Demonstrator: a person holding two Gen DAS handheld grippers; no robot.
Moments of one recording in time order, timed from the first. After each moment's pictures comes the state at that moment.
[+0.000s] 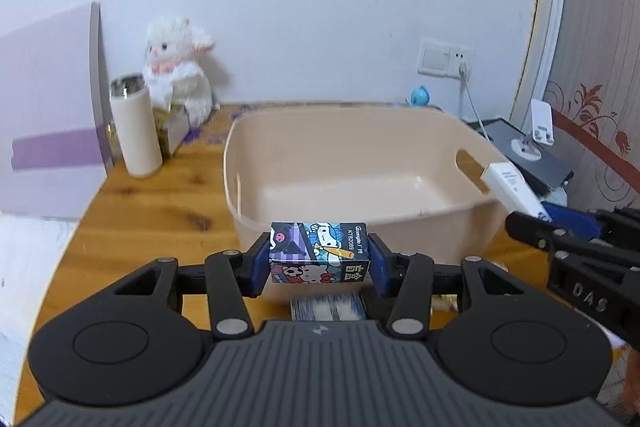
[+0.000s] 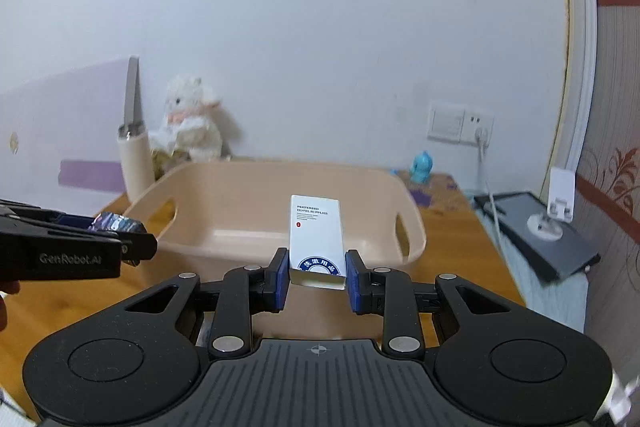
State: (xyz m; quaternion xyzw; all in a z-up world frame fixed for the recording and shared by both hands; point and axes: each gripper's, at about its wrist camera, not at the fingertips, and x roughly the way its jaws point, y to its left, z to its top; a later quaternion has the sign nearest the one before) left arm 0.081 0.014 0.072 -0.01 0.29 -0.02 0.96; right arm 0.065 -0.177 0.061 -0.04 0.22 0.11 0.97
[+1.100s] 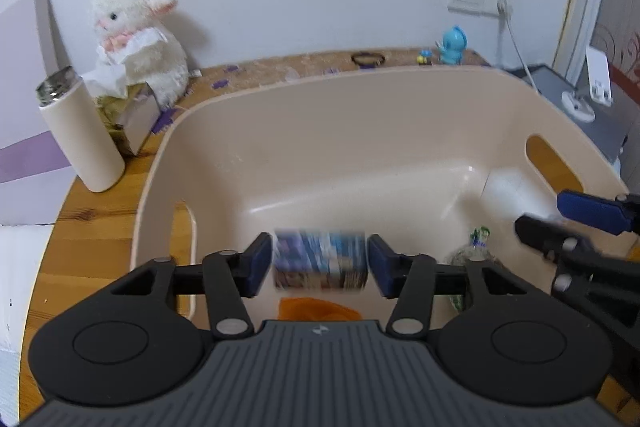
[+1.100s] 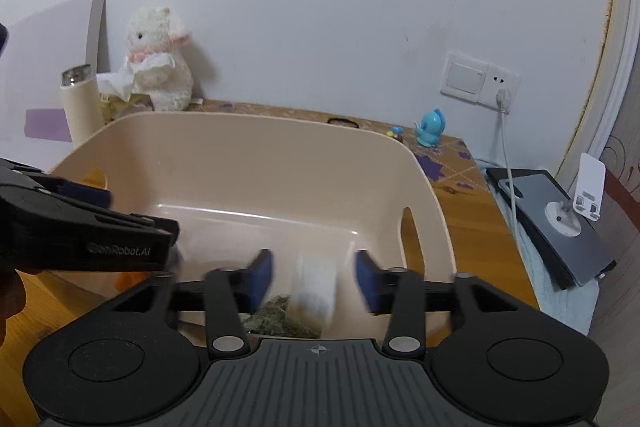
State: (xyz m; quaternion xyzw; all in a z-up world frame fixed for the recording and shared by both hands) left arm 0.228 -0.004 0.033 0.03 0.38 0.01 0.92; right arm 0.176 -0.163 0.025 -0.08 0.31 0.10 0.94
